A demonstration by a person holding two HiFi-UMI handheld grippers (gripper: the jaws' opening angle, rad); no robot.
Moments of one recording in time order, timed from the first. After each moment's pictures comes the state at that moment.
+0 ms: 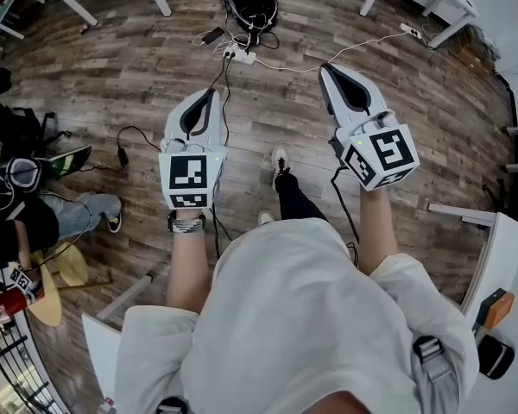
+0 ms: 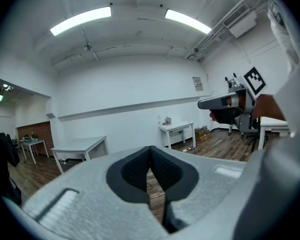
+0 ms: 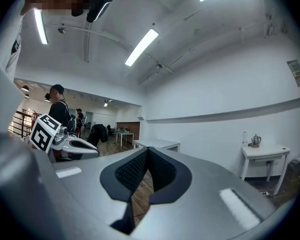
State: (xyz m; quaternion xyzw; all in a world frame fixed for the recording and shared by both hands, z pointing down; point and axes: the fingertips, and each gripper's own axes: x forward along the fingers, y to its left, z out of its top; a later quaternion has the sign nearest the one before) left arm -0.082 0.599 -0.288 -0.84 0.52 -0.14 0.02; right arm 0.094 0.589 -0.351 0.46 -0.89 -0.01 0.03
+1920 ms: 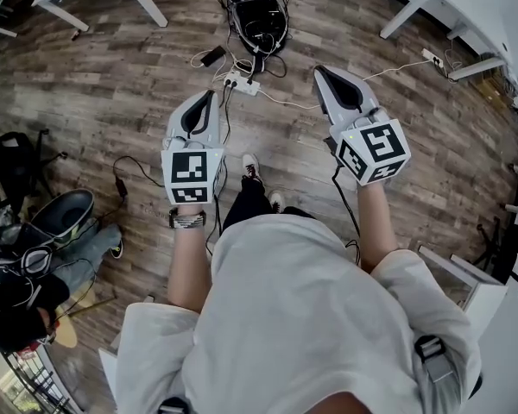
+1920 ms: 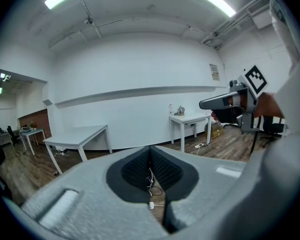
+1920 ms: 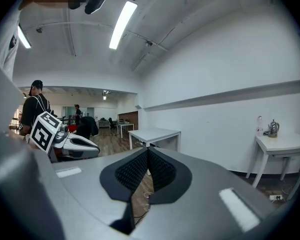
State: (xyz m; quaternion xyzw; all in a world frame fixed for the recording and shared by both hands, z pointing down) left arm -0.064 0.210 -0.224 -0.82 0.54 -0.18 -0.04; right arm 0.111 0.183 -0.281 0.43 -0.90 0.06 0.08
